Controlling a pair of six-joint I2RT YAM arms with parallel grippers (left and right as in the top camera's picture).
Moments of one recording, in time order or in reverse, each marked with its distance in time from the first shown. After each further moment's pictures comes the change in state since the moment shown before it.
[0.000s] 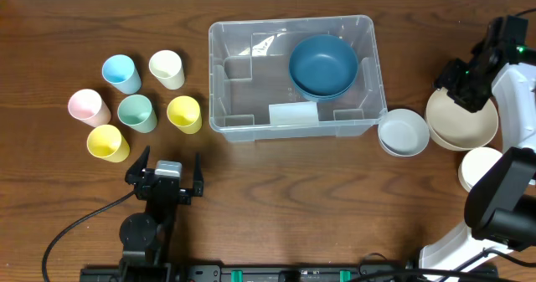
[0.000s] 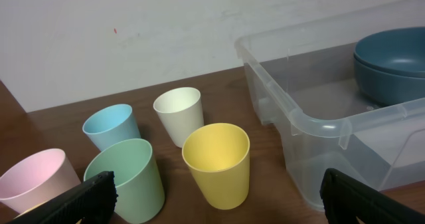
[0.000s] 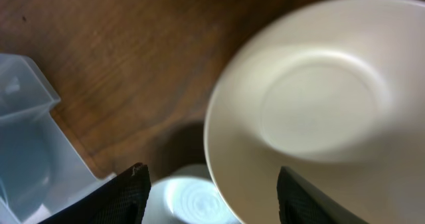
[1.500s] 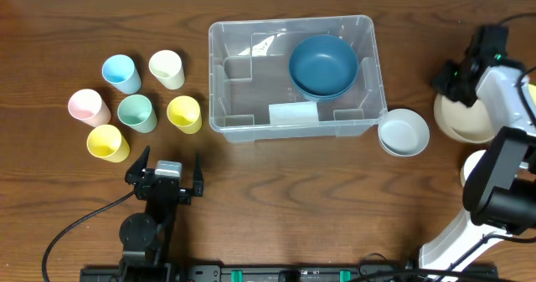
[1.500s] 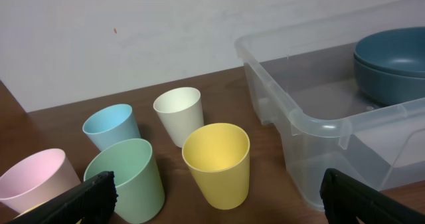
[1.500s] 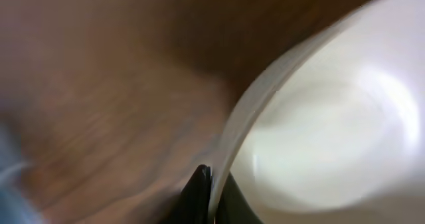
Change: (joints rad) left arm 0.000 0.000 0.000 0.000 0.000 0.000; right arm 0.013 0.097 -0.011 0.189 0.060 0.034
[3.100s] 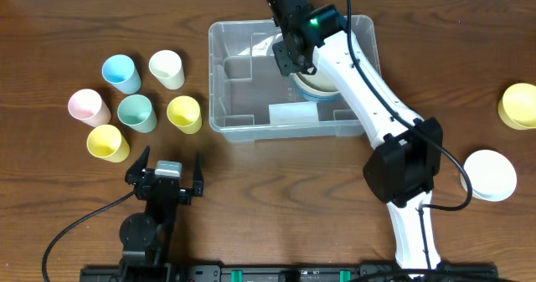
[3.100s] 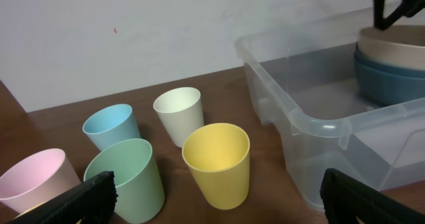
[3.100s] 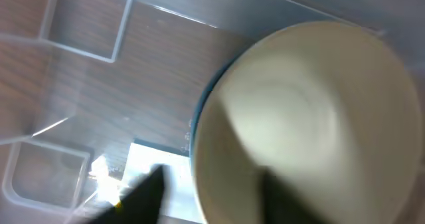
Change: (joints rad) left arm 0.000 0.000 0.000 0.000 0.000 0.000; right arm 0.789 0.299 0.717 -0.433 0.203 -0.206
